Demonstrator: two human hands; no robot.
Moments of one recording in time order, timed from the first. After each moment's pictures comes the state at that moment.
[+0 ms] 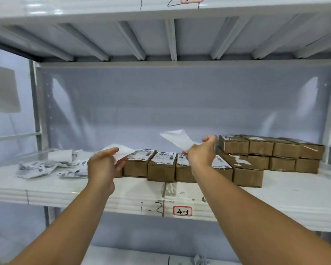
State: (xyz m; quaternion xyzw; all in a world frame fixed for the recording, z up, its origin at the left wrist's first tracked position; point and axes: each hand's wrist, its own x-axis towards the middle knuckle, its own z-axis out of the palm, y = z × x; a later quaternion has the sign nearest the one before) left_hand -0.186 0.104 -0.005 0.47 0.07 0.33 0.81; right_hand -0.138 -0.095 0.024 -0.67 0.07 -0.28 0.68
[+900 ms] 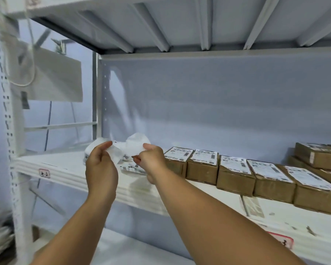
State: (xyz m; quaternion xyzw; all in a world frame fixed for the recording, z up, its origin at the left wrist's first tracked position) left_hand -0.211 0.252 -0.030 0.57 0.18 0.50 0.62; right_hand -0.124 0.193 -0.013 -0.67 -0.15 0.09 0.73
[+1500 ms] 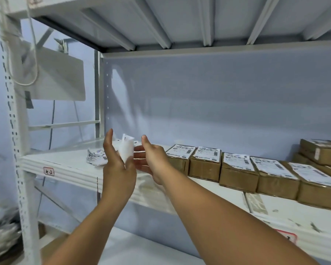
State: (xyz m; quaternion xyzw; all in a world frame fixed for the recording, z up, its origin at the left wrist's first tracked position) left_hand -0.223 0.228 -0.037 0.72 0.08 0.47 0.50; right_hand -0.135 0.177 -0.009 -0.66 -0.21 0.15 0.71
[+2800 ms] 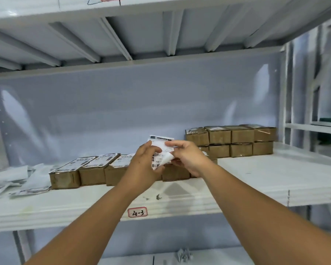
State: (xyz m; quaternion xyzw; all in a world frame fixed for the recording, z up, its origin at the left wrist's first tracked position) left_hand -0.174 -0.060 -0.006 0.89 -0.20 0.31 0.26; right_hand -0.139 -0.211 0.010 -0.68 -0.14 -0.05 0.72
